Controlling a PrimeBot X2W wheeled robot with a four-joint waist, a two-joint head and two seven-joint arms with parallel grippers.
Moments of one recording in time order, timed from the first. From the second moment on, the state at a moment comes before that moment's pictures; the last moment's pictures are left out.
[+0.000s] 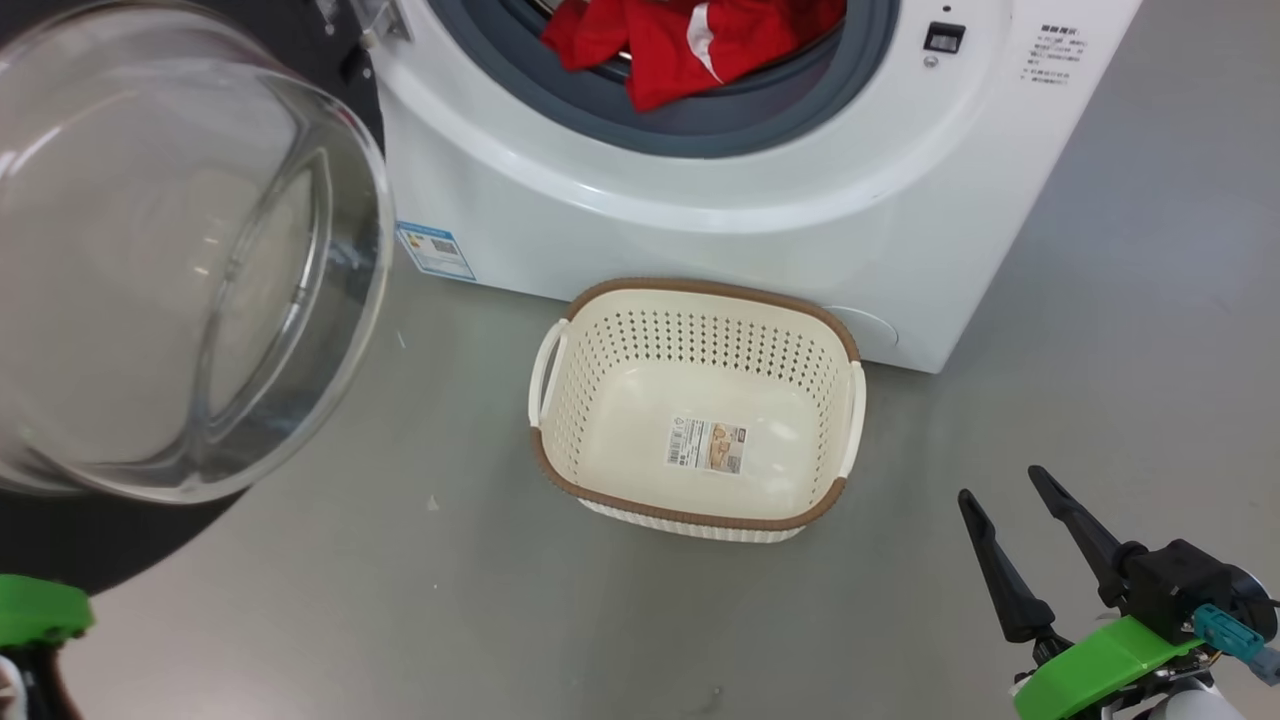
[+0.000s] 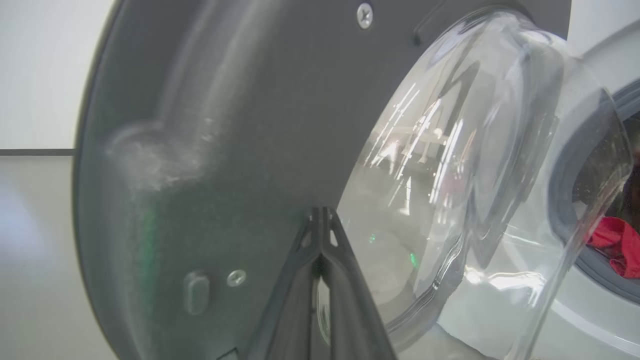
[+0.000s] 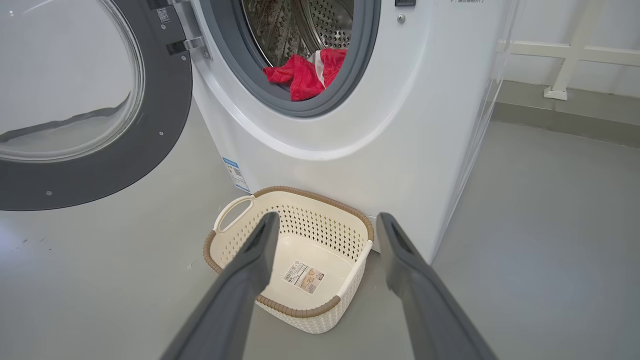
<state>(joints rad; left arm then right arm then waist) -0.35 0.09 0.51 0.44 -0.22 -0.03 -0.26 -0.05 -0.24 0.15 0.25 0.35 0.12 -0.25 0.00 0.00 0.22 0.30</state>
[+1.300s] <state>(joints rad) -0.51 0.13 0.71 0.62 -0.11 -0.12 -0.26 -0.07 -0.25 0.17 0.25 0.35 0.12 -0.25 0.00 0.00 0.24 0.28</state>
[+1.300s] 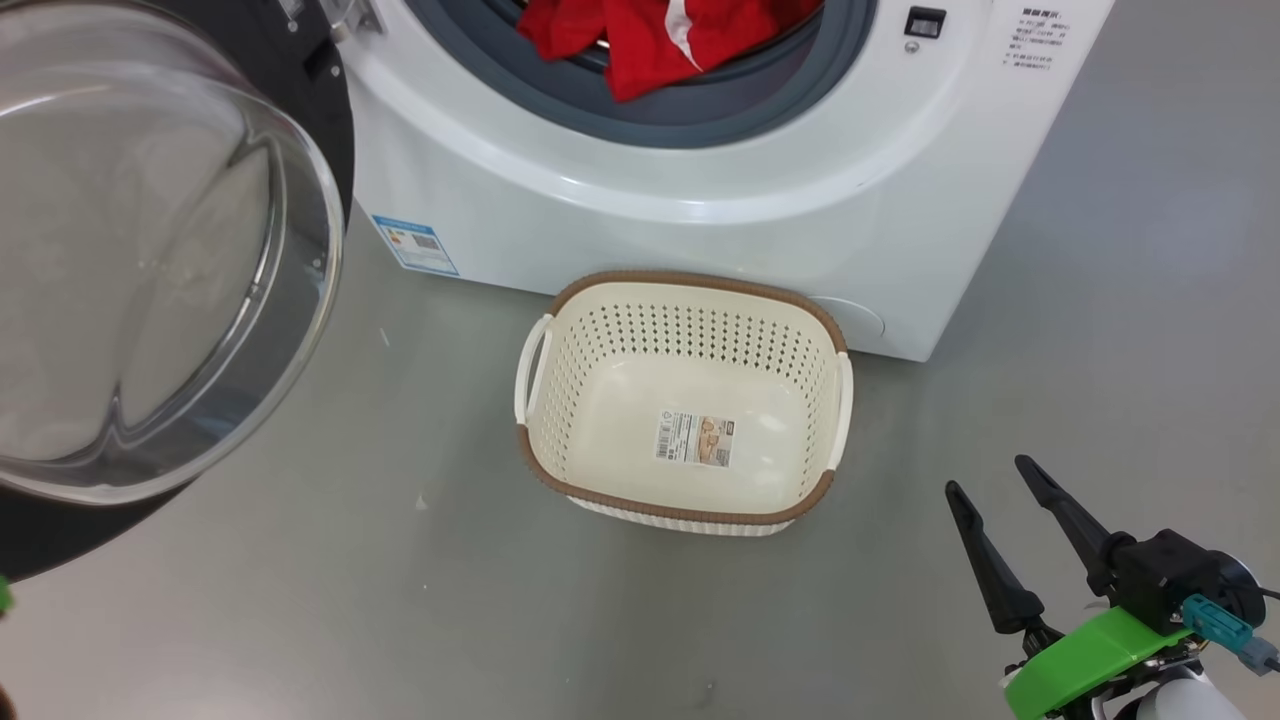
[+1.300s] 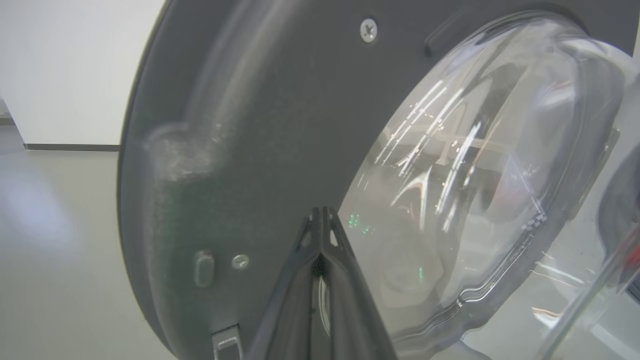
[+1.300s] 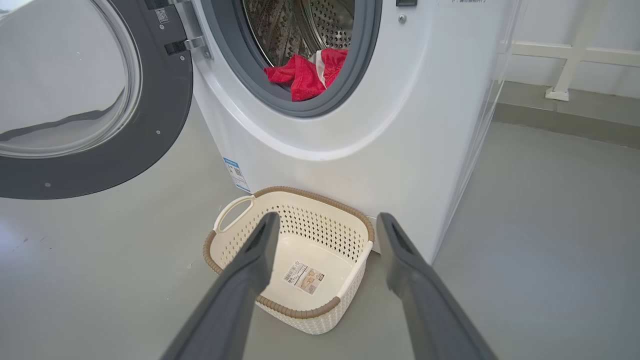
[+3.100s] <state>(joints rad) -0.02 0.05 0.07 0.23 -0.27 -0.13 -0.26 -0.03 -0.18 0.08 0.24 0.36 0.12 -0.25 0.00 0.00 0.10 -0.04</state>
